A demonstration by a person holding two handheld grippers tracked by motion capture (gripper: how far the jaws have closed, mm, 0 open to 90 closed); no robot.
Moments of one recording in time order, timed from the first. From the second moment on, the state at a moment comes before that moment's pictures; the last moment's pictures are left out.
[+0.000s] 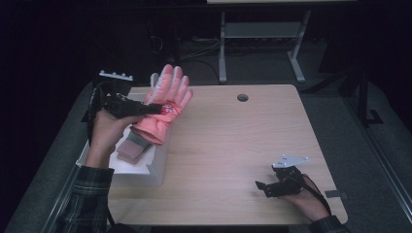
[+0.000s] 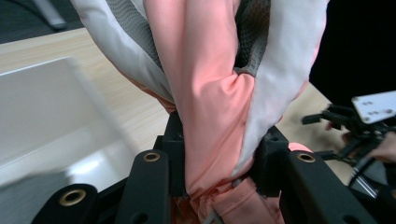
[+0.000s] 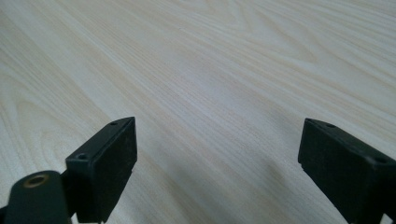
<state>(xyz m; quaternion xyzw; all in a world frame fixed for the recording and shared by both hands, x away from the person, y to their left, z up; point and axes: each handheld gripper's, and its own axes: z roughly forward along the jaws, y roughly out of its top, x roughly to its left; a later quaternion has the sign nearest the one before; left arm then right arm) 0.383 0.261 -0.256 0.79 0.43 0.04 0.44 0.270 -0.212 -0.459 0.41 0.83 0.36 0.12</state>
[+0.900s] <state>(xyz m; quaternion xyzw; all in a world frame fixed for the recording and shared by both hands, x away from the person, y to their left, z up) 0.407 0.327 -0.347 0.74 0.56 0.02 0.38 0.271 -0.213 -0.459 0.41 0.83 0.36 0.12</state>
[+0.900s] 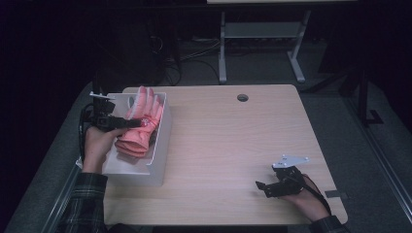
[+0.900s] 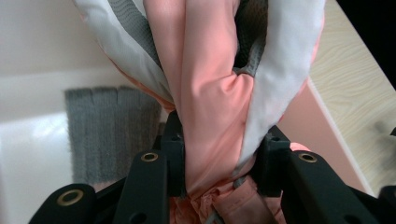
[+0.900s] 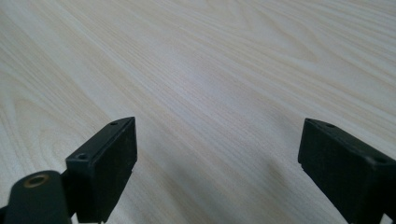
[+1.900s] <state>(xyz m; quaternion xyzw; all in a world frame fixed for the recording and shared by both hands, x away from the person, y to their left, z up) 0.423 0.315 -0.409 0.76 0.56 -0.03 0.34 0.271 -0.211 -0.458 0.40 0.84 0.35 0.12</state>
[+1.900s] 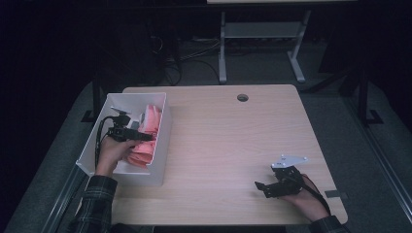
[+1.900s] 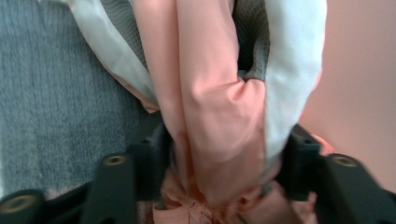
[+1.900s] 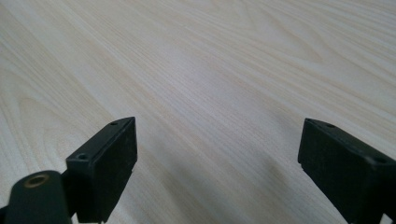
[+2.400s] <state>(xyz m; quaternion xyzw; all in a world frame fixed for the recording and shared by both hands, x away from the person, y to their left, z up) 0.419 0.320 -0.367 0.76 0.53 0.03 0.36 0.272 -0.213 -0.460 0.40 0.83 0.36 0.11</state>
